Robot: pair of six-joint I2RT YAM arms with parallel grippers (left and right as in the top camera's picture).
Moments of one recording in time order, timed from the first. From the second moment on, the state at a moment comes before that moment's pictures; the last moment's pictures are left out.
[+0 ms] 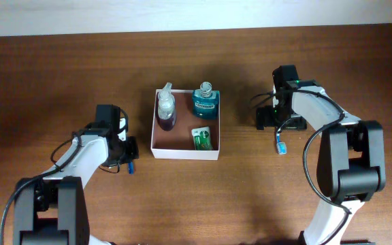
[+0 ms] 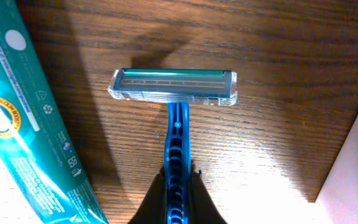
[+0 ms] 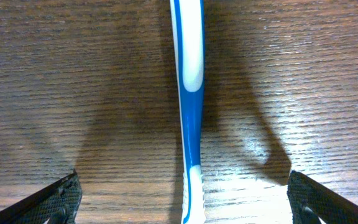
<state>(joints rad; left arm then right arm) -0.04 1.69 0.88 -0.58 0.07 -0.21 0.06 2.02 1.34 -0.81 0.05 0.13</state>
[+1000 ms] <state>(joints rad) -0.26 1.36 1.15 -0.77 0.17 -0.27 0.06 2.02 1.34 -0.81 0.05 0.13</state>
